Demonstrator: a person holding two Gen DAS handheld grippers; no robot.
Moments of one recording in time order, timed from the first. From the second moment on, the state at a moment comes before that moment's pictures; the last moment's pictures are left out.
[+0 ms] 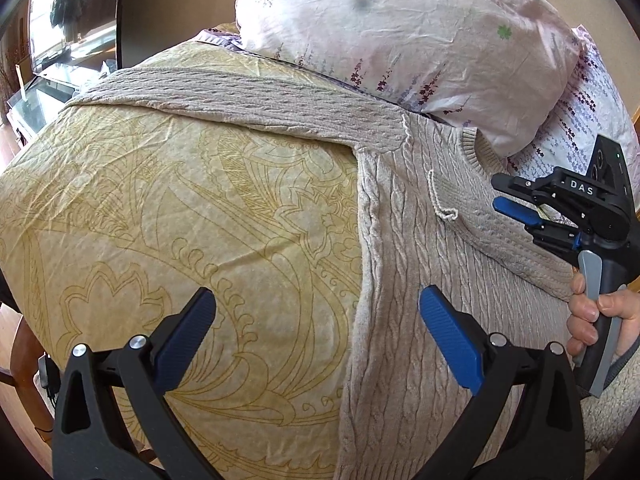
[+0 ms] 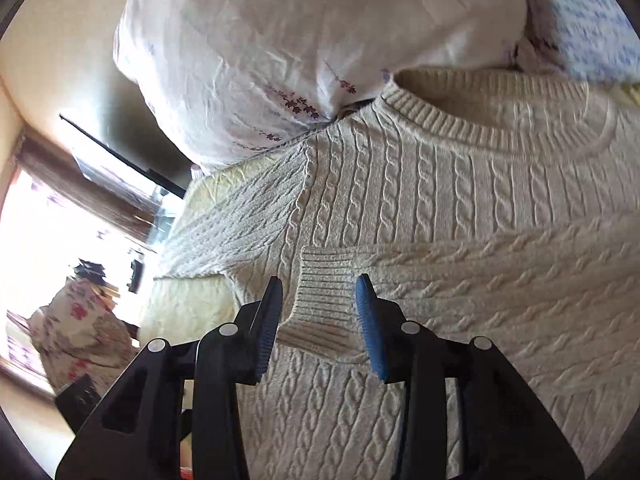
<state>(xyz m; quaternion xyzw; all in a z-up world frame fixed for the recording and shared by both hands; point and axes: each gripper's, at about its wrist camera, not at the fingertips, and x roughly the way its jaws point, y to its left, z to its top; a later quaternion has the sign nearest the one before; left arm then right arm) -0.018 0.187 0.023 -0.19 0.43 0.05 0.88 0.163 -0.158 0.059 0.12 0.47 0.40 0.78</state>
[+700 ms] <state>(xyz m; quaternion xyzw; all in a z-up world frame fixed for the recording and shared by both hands) -0.007 0.210 0.019 -0.21 0.43 0.04 0.88 0.161 -0.094 0.058 -0.10 0.41 0.42 0.81</state>
